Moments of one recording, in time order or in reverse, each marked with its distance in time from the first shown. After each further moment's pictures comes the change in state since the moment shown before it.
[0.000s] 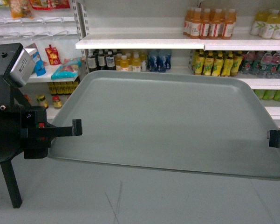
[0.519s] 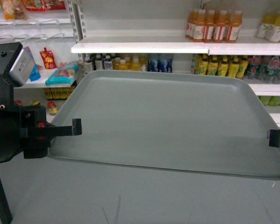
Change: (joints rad) left arm 0.000 0.000 0.000 0.000 0.000 -0.001; right arm 0.000 0.000 0.000 0.001 0.000 0.000
